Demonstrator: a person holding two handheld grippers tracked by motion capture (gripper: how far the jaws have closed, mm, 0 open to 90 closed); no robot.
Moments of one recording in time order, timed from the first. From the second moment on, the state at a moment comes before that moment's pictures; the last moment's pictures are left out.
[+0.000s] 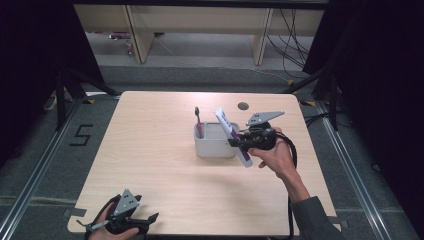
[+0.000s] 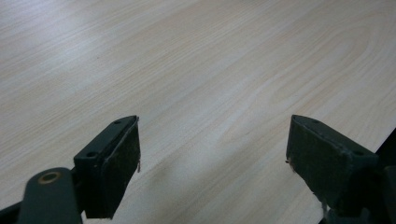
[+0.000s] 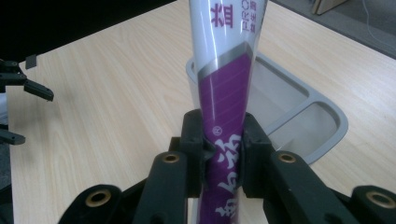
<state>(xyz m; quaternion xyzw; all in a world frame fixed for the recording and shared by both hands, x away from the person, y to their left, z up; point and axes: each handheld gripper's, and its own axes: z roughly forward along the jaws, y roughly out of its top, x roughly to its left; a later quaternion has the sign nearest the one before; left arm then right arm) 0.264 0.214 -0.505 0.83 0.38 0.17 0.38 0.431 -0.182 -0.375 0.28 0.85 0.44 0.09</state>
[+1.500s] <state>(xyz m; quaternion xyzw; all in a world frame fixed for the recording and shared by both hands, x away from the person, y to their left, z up) 0.264 0.212 -0.507 0.83 0.38 0.16 0.38 0.474 -0.151 -0.351 0.30 0.81 0.48 0.12</state>
